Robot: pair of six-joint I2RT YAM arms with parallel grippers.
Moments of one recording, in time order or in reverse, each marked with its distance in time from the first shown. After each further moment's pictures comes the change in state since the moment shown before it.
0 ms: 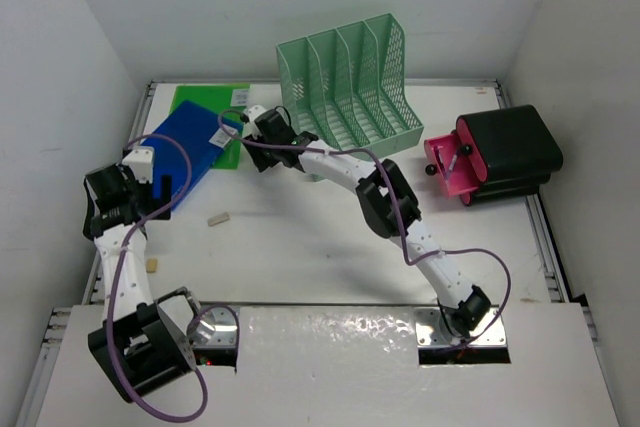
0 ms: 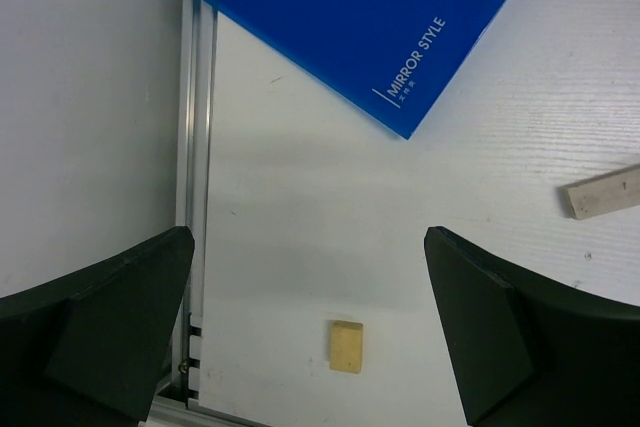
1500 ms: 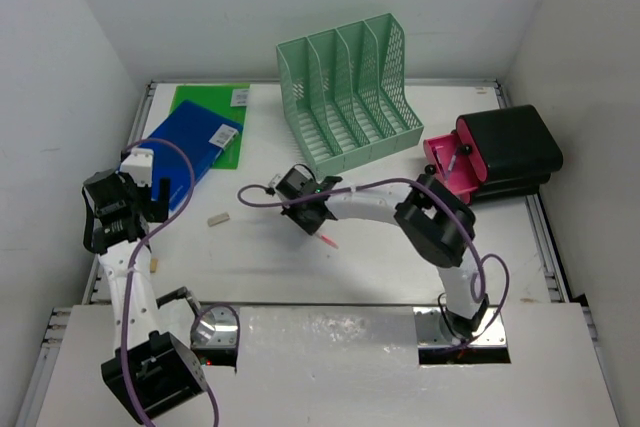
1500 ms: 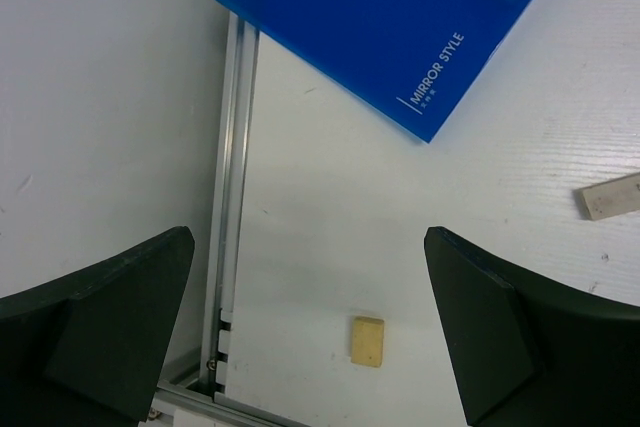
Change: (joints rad) left arm 0.000 -0.153 -0.030 -0.008 -0.029 0.032; right arm 0.160 -0.520 -0.811 -0.187 0.084 -0.013
